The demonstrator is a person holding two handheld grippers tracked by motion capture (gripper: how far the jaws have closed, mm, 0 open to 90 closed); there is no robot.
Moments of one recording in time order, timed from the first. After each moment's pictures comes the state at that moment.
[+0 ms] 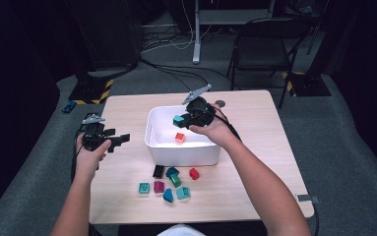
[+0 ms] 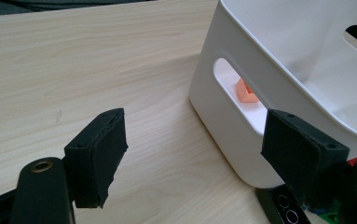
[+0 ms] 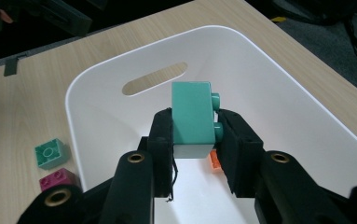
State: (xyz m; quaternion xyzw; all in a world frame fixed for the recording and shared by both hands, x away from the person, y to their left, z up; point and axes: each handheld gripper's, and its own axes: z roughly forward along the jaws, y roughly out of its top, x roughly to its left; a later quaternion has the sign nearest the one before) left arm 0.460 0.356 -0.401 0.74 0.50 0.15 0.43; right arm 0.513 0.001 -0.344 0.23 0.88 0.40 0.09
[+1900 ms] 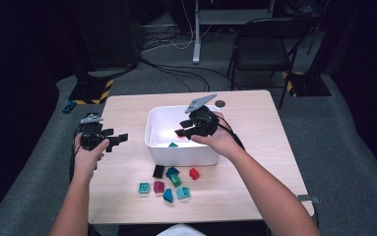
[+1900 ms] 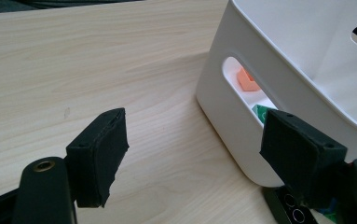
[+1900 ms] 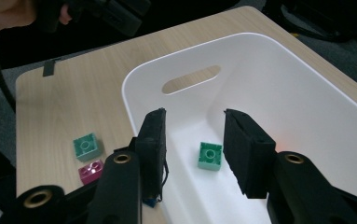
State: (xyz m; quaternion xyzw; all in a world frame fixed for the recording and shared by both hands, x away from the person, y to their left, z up) left arm 0.462 0.363 -0.402 0.74 0.50 0.15 0.43; right arm 0.476 -0.008 -0.341 0.20 0.87 0.43 0.09
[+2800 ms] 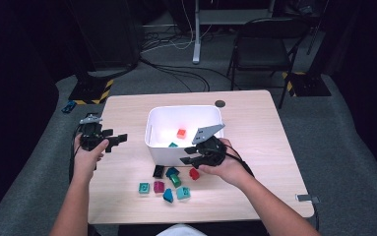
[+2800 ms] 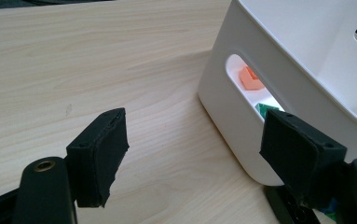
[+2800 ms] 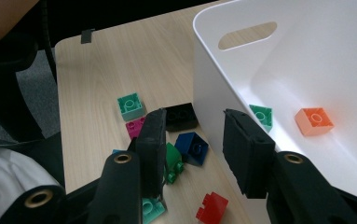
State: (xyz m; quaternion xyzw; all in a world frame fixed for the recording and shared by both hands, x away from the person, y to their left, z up) left arm 0.462 0.365 -0.404 0.74 0.50 0.15 0.43; right arm 0.410 -0.026 -0.375 0.17 0.88 0.44 0.07
